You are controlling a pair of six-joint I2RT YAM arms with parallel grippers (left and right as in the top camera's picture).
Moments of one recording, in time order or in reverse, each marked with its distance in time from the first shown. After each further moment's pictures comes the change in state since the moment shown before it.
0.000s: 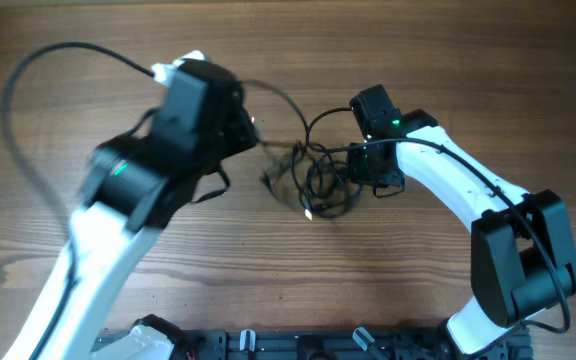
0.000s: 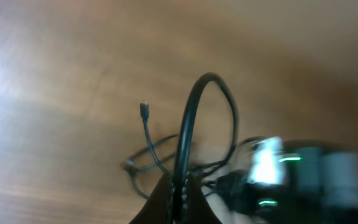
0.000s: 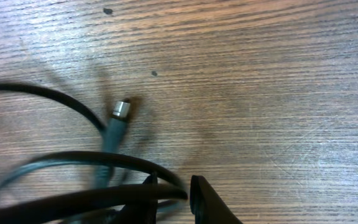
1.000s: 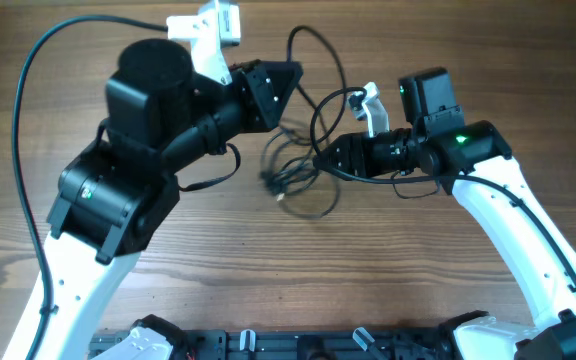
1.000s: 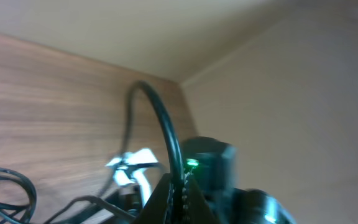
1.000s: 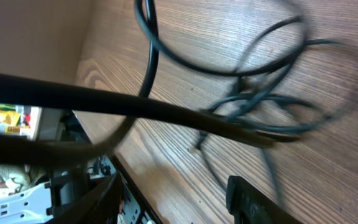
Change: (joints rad) left arm 0.004 -0.036 0.032 0.422 0.503 0.007; right arm -0.073 -0.346 0.001 0.066 -0.732 -0.332
